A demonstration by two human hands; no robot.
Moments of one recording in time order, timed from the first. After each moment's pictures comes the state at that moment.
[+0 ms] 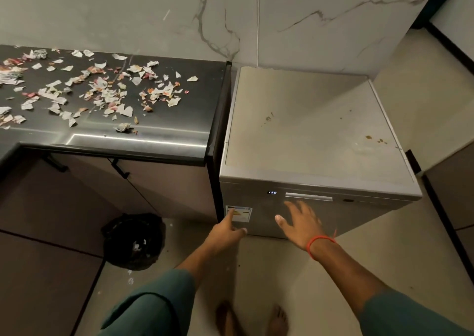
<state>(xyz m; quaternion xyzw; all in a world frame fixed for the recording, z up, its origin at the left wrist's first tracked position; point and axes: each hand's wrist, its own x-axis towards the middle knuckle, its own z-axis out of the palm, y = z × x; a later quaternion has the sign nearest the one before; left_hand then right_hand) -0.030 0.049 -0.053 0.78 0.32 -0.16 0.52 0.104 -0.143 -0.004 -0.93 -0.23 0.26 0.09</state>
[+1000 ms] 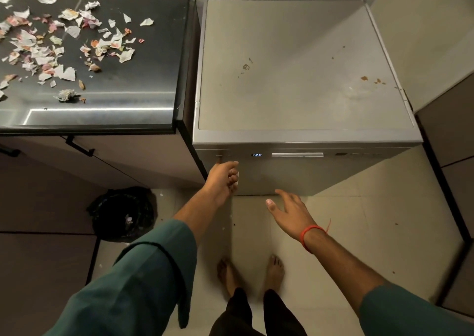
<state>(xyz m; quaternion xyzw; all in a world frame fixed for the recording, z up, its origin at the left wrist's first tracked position) 0.056 0.039 -0.056 0.43 0.47 -0.08 0.77 0.072 -0.175 -0.056 -0.89 -0.11 0.35 0.25</state>
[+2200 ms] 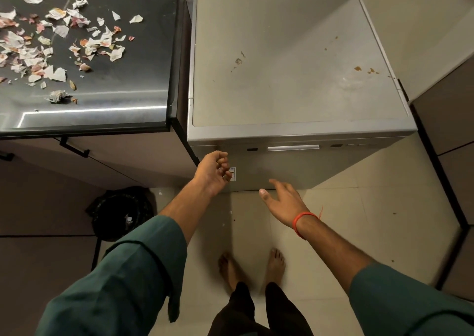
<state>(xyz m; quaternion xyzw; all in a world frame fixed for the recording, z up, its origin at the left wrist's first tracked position) 0.057 0.054 -0.054 0.33 0.48 -0.04 0.81 0.076 -0.163 -0.049 -0.90 -0.11 0.35 0.25</state>
